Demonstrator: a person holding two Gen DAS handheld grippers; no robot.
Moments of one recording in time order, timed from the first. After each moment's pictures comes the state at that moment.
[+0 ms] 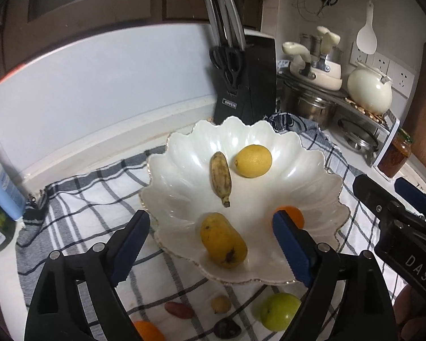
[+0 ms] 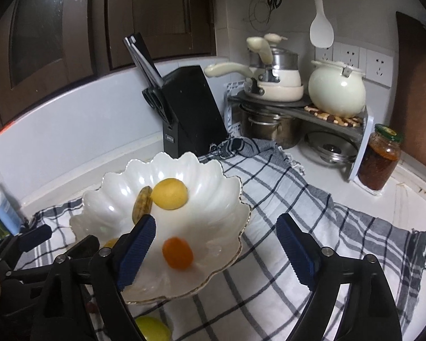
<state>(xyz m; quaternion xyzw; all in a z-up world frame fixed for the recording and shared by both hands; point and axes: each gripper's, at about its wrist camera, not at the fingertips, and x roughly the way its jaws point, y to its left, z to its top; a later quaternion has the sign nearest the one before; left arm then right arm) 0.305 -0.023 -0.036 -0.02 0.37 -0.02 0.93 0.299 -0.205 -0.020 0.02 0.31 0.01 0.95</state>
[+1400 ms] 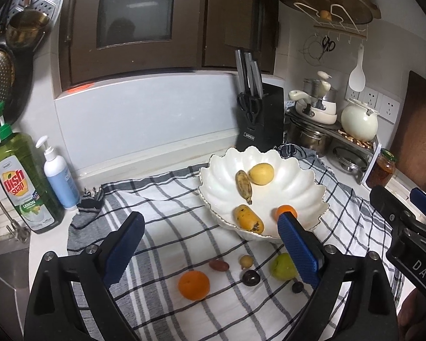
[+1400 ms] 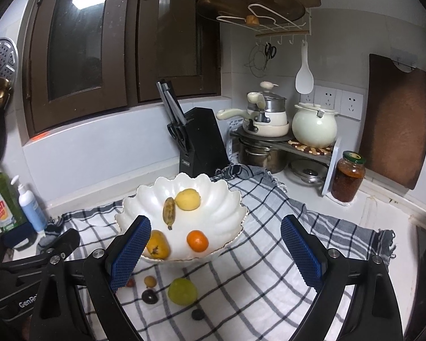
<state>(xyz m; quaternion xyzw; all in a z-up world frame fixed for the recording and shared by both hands) 0.183 0.026 0.023 -0.03 0.29 0.01 0.96 0.176 -0.171 0.039 0.00 0.24 0.00 0.97</state>
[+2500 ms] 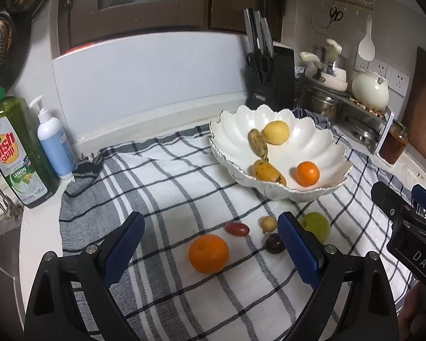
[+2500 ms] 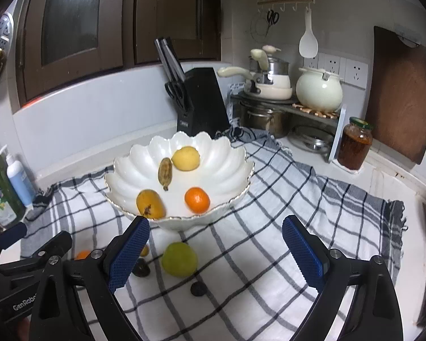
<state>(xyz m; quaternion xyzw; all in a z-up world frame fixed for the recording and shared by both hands) 0.187 0.037 -0.044 -0.02 0.35 0.02 0.94 0.184 -0.163 -0.028 0.00 0.30 -0.01 0.95</state>
